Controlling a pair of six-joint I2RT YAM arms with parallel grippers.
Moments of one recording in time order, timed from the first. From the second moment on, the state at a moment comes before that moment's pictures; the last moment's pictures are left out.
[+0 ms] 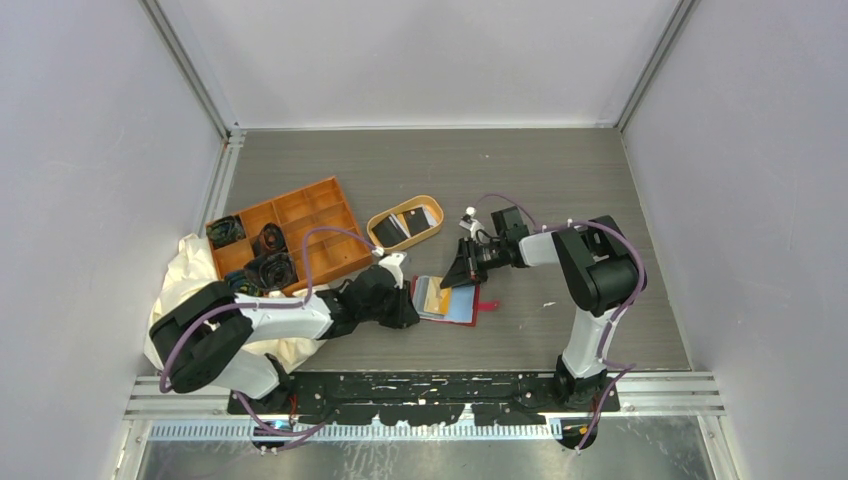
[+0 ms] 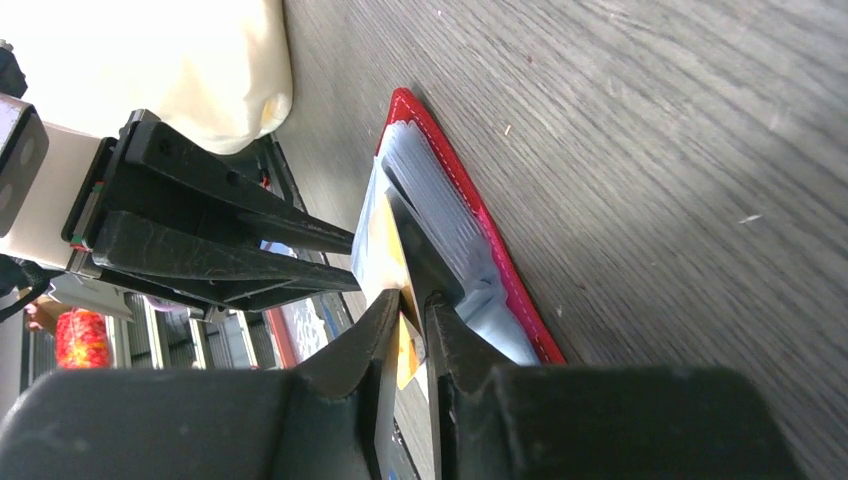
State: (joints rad) left arm -0.92 1.42 0.50 0.20 0.03 -0.68; right arm 0.33 1.86 0.79 0.07 -1.03 0.42
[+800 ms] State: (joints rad) left arm -0.95 1.22 0.56 0.10 0.02 -0.68; right arm 0.35 1.87 0.84 0.00 -1.02 0.46
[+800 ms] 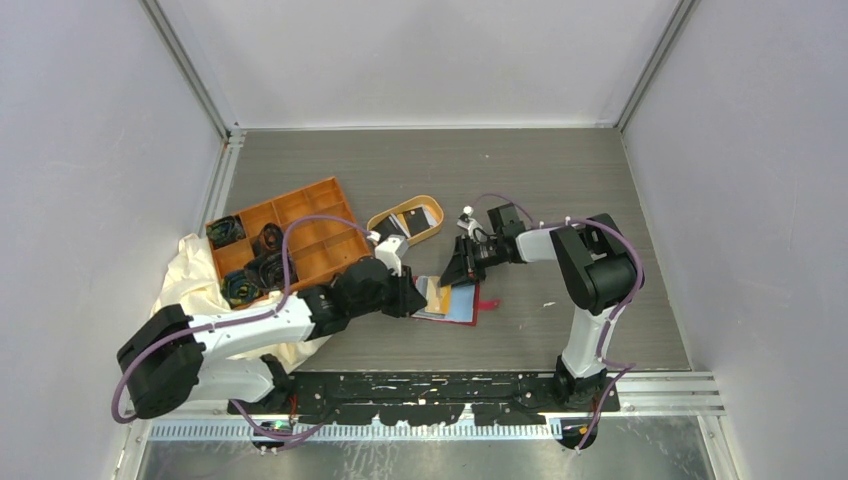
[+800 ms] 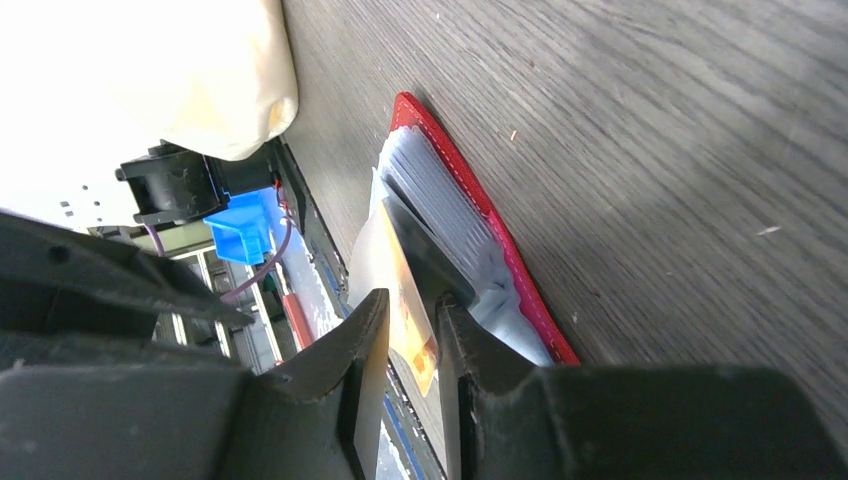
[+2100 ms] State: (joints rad) left arm -0.92 1.60 0.67 0.31 -0.01 -0.70; right arm 0.35 1.87 0.91 -0.19 -0.99 0.38
